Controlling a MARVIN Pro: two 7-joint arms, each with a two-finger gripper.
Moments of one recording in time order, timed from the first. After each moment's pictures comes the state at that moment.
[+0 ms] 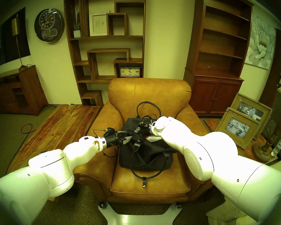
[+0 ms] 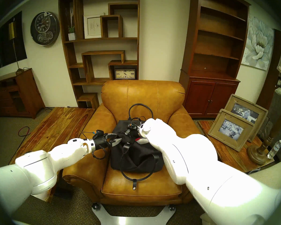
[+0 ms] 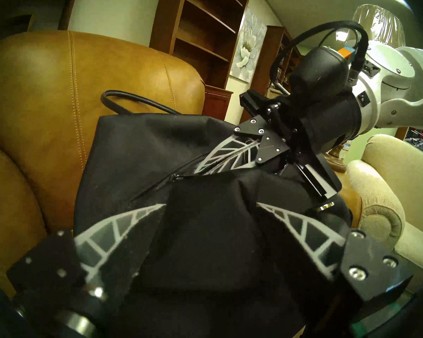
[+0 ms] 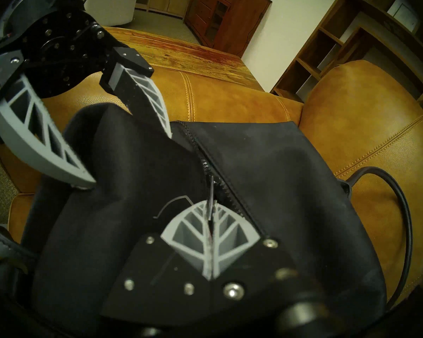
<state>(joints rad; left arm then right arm) 0.76 -1.28 -0.38 -0.26 -1.19 -0.35 -0.94 -0.56 -1.68 1.26 -0.12 -0.61 -0.25 0.63</state>
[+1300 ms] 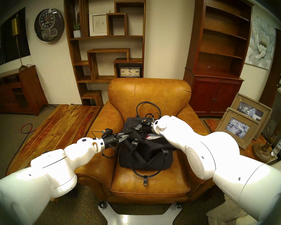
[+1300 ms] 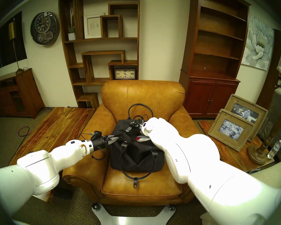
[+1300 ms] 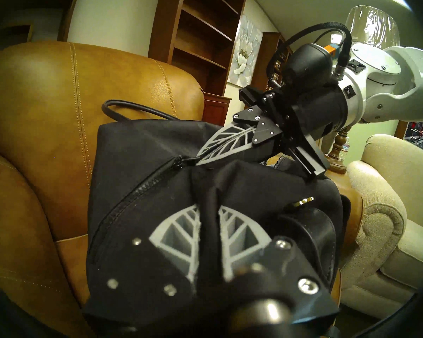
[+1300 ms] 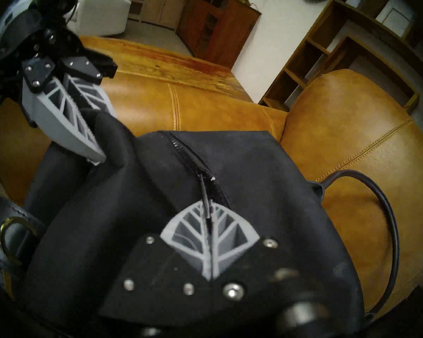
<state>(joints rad) 0.76 -1.29 -0.44 -0.19 -1.19 -0.42 -1.03 -0.56 -1.64 1.35 -0.13 -0.53 -0.32 0.67</state>
